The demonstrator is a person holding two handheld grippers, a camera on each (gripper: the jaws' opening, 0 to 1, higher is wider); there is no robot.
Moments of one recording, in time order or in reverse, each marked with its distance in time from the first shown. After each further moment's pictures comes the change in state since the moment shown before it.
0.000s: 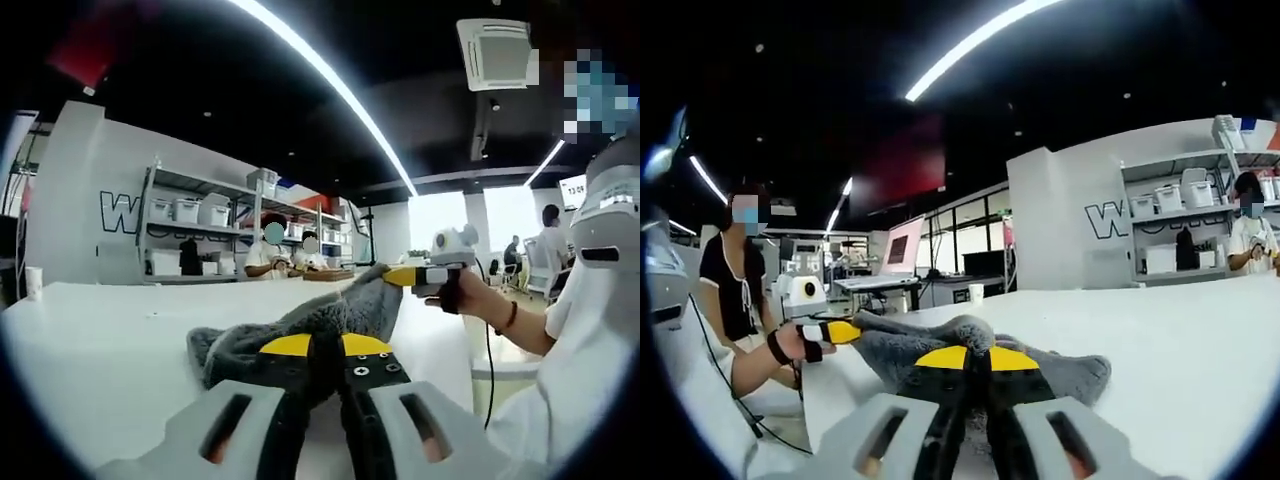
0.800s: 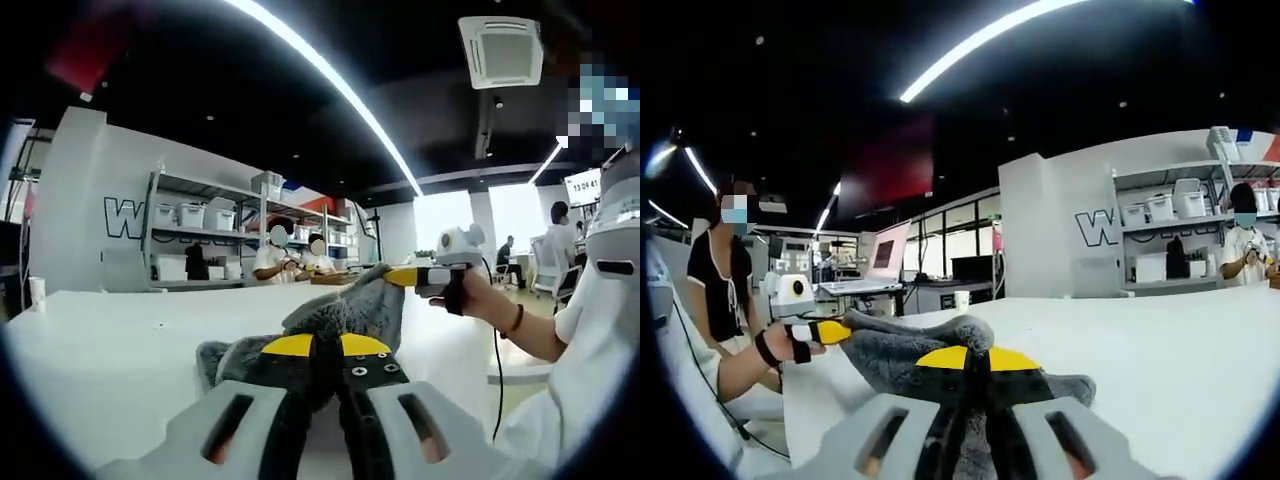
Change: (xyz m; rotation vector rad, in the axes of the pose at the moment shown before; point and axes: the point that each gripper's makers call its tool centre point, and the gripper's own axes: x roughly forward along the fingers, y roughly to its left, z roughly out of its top) left arm 0.016 0.014 0.015 0.020 -0.012 0.018; right arm 0.014 -0.022 0.015 -0.015 -0.014 -0.055
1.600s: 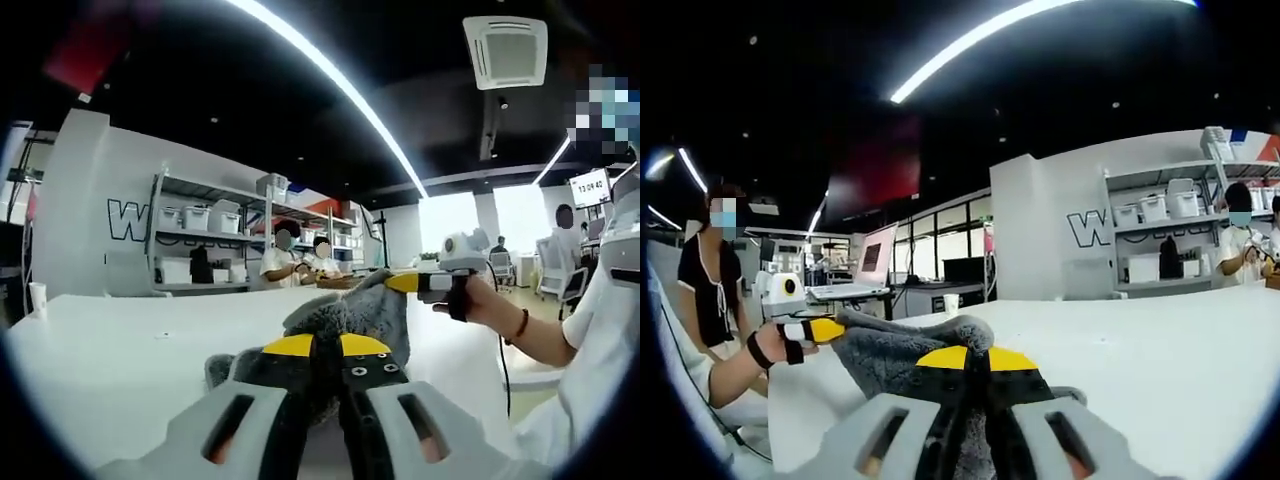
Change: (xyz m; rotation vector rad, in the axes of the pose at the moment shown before) left arm 0.017 0.016 0.011 0.000 -0.006 0.018; right arm 0.015 -0.018 0.007 0.008 -0.006 -0.037
